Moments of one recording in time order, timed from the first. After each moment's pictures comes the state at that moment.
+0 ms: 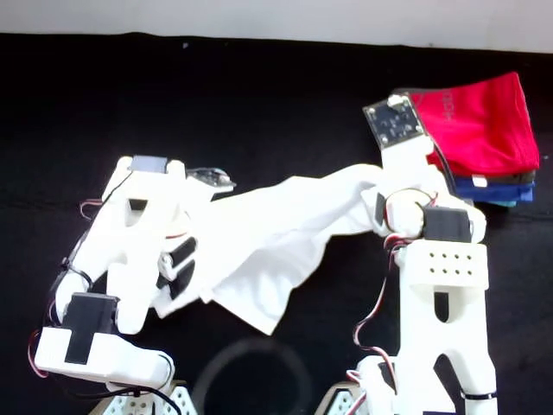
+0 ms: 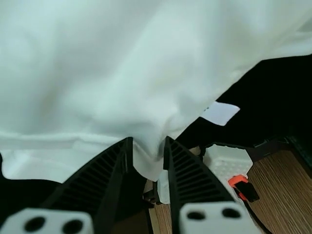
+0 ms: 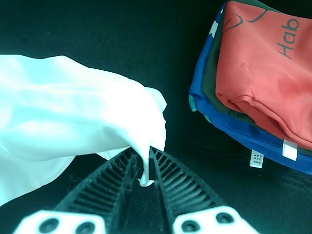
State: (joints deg) left arm -1.7 -0.6 26.8 89.8 -32.0; right arm -3.3 -35.4 31.7 61.9 24.9
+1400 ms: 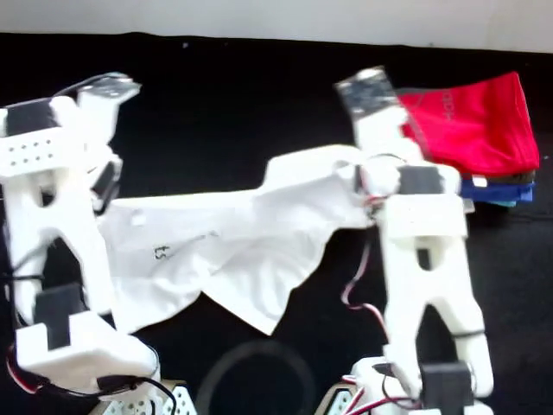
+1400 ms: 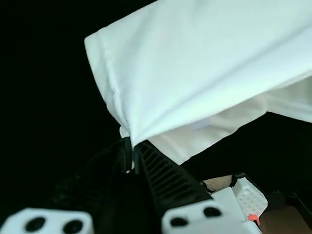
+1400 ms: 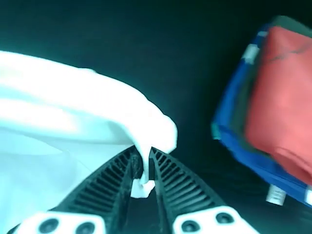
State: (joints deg) left arm -25.5 5.3 -10.9 98.0 -33.0; right arm -11.9 -17.4 18.9 61.4 22.7
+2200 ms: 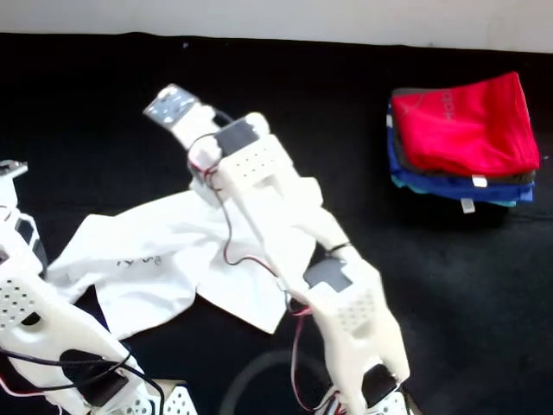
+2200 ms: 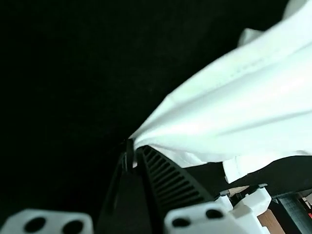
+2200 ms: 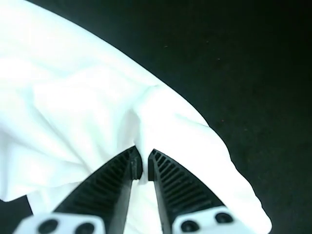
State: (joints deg) left arm -52.4 41.5 -22.6 97.6 -39.3; right arm -41.9 36.2 -41.6 84.0 19.5
